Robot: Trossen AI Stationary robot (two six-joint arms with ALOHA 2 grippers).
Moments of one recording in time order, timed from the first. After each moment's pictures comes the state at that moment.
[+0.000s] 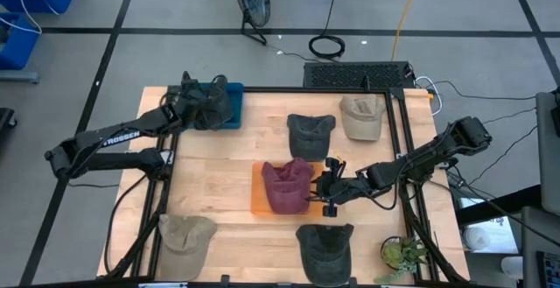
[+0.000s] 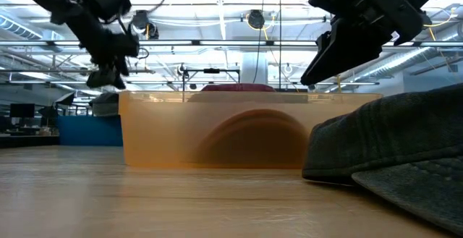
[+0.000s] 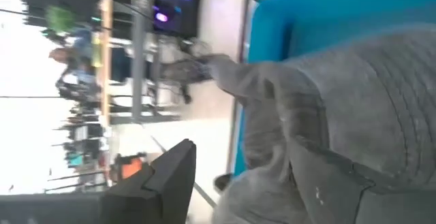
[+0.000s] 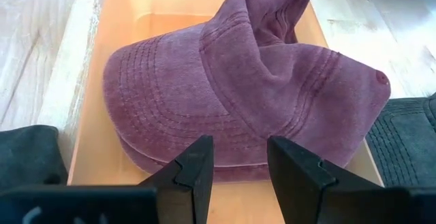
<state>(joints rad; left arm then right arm) 0.58 0.94 0.58 -0.28 -0.62 0.89 0.38 1.44 0.75 -0.10 0.41 0.25</state>
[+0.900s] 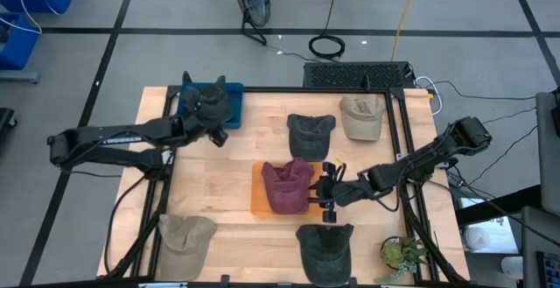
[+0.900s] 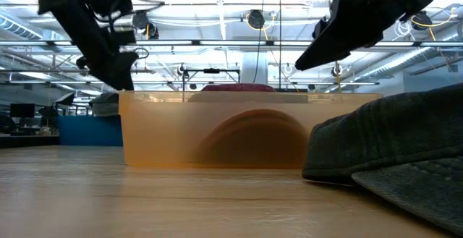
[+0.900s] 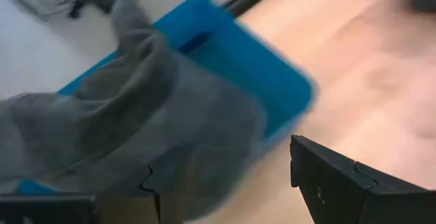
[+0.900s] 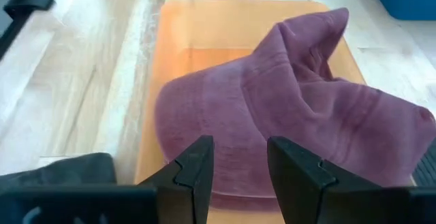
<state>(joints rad) 0.33 0.99 0.58 -0.48 -0.56 -0.32 0.40 1.44 0.75 0.02 0.36 0.26</state>
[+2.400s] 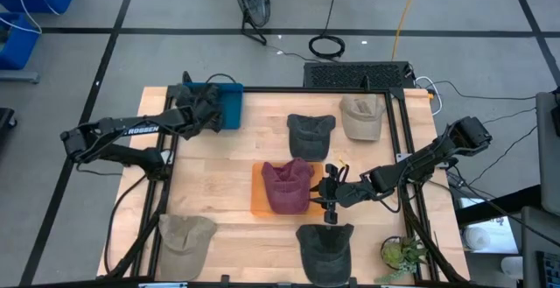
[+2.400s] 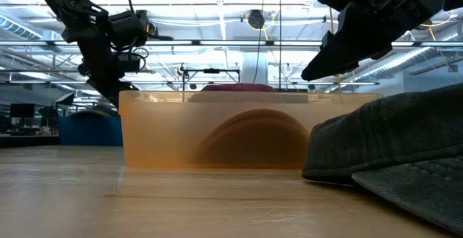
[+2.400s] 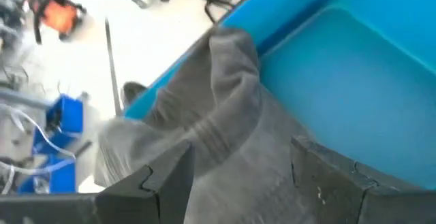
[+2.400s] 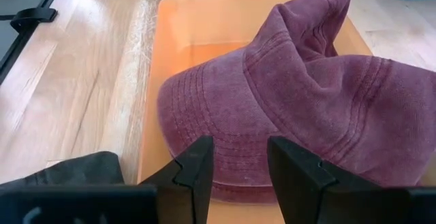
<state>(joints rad) 0.54 1.20 0.58 -0.36 -0.74 -0.10 0.41 1.44 0.67 0.13 0.36 0.34</state>
